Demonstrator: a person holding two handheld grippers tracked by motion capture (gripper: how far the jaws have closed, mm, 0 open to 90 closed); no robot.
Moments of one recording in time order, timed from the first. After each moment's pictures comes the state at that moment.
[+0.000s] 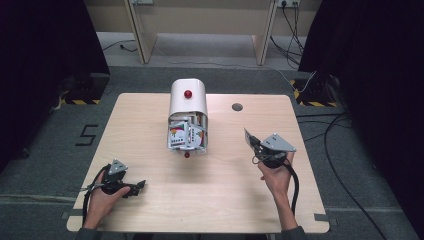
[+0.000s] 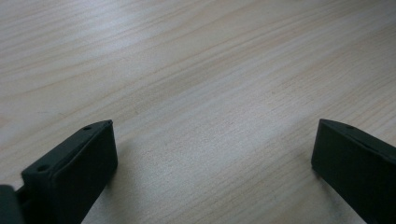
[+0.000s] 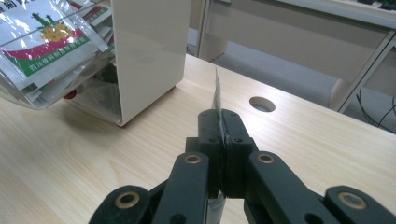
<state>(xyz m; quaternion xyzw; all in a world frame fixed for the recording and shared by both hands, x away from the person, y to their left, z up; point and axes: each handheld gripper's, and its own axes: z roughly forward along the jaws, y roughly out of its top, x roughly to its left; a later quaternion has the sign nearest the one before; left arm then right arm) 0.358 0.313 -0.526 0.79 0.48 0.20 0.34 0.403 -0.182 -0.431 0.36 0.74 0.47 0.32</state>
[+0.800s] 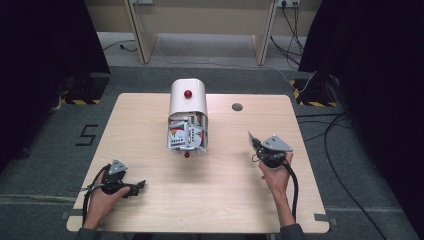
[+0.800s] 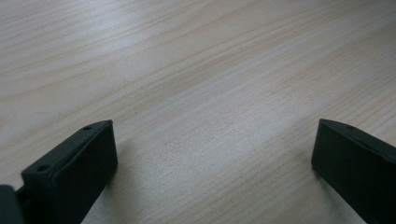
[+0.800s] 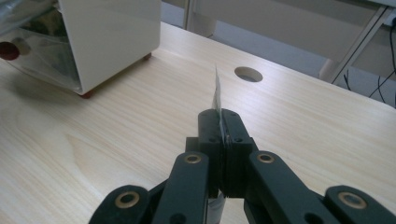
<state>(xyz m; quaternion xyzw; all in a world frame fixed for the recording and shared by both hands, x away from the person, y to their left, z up) 0.358 0.313 -0.526 0.79 0.47 0.20 0.34 0.423 -0.193 -0.465 0.39 0.75 0.43 0.33</state>
